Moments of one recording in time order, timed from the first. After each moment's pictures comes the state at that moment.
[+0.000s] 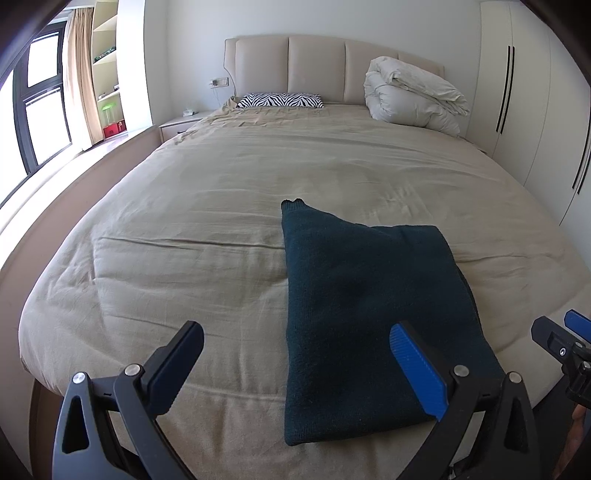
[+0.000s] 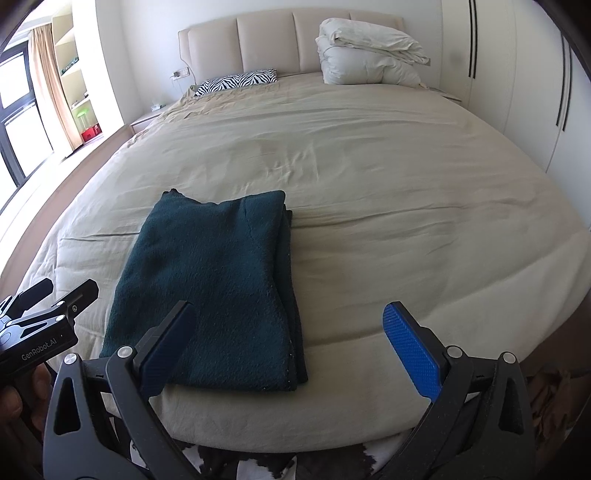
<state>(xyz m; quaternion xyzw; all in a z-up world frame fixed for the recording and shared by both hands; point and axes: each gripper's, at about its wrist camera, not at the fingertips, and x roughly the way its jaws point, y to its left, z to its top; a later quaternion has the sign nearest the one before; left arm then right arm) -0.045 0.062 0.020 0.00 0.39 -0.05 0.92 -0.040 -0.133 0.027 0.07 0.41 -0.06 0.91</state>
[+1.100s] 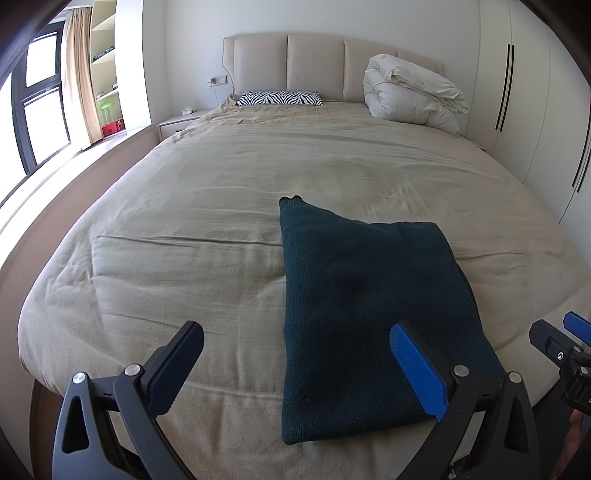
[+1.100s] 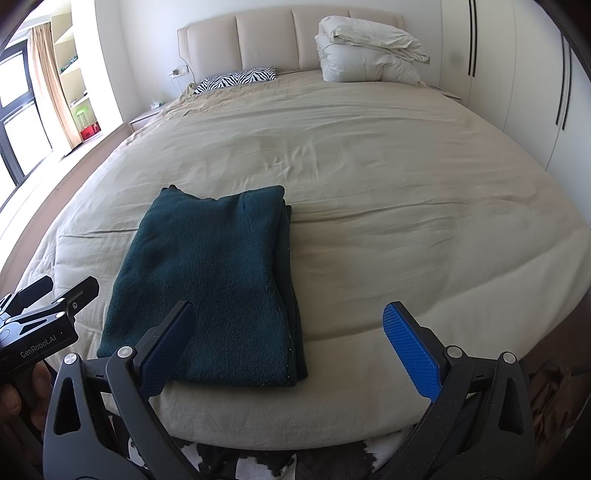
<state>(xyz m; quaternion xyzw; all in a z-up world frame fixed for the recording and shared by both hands) -0.044 0.062 0.019 0.00 0.39 -0.05 0.92 -0.040 -0.132 0.021 0.07 0.41 -0.06 0.91</state>
